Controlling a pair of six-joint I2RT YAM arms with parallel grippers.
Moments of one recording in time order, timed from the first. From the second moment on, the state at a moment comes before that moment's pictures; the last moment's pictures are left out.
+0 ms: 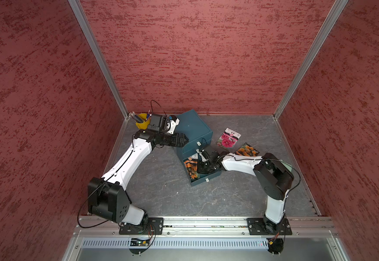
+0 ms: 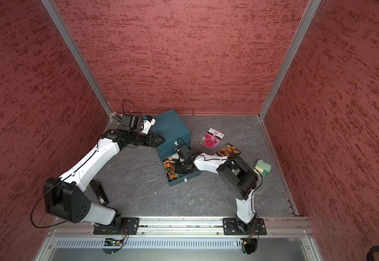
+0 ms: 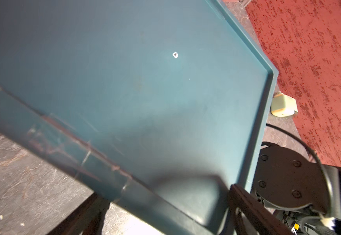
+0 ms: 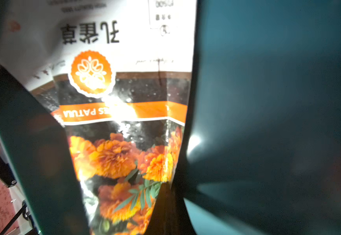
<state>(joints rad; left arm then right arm) -0.29 1.47 1.31 -0.72 0.43 -0.13 0.78 1.86 1.12 -0.30 -0.23 0.79</state>
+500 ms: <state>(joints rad) -0.29 1.47 1.31 -0.72 0.43 -0.13 0.73 1.69 1.10 -0.32 -0.18 0.84</state>
